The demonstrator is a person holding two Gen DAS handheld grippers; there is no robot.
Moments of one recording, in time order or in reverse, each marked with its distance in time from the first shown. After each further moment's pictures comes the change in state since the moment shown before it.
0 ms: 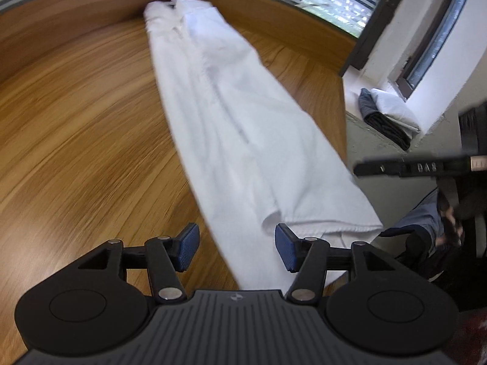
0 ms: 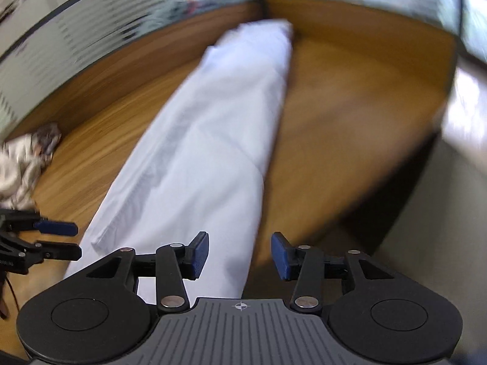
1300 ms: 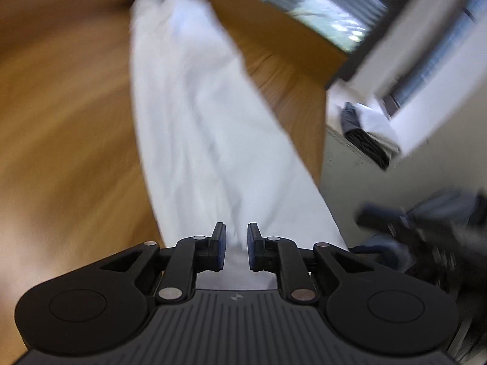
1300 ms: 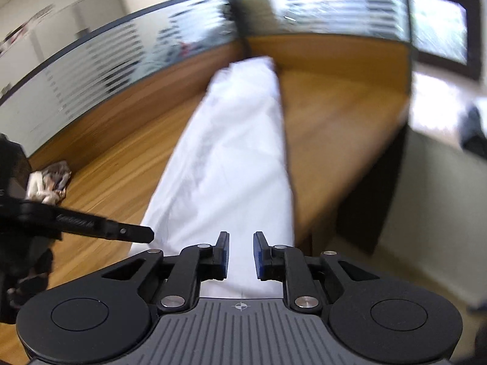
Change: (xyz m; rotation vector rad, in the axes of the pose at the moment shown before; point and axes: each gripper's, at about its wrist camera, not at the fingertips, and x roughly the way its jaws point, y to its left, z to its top) left arm 0.013 -0.023 0.037 0.007 -0.042 -0.100; right arm -0.054 0.069 -0.033 -0.013 -0.209 -0.069
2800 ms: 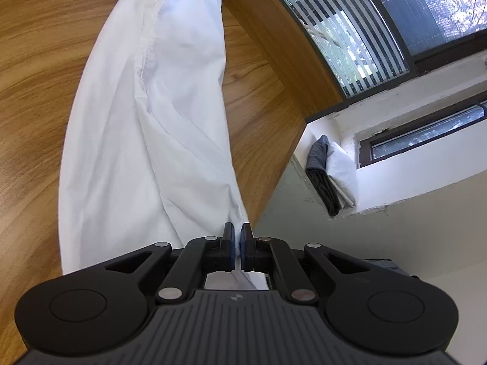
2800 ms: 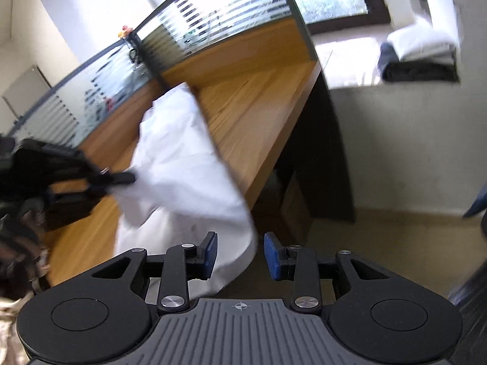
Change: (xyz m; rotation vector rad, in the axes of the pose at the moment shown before) left arm 0.039 -0.005 0.071 -0.465 0.120 -0.204; right arm -0.046 -0.030 -0.075 0.438 -0.102 -0.113
